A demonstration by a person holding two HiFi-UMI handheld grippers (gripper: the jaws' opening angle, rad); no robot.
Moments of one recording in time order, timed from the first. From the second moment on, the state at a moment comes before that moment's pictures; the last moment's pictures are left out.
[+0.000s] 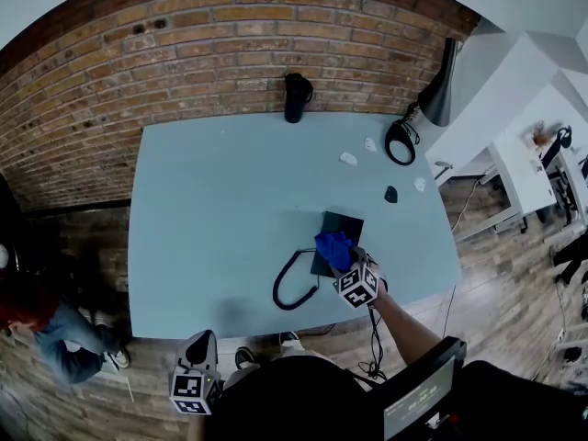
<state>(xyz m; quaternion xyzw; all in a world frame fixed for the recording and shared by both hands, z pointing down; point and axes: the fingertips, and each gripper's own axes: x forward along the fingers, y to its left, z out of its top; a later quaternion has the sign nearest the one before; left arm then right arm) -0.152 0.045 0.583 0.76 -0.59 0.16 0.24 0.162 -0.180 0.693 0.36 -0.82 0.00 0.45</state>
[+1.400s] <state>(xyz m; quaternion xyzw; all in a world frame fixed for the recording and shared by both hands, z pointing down) -0.148 0.056 0.587 0.76 -0.58 0.15 0.24 0.138 -0.096 0.731 0.33 -0.82 0.03 0.46</state>
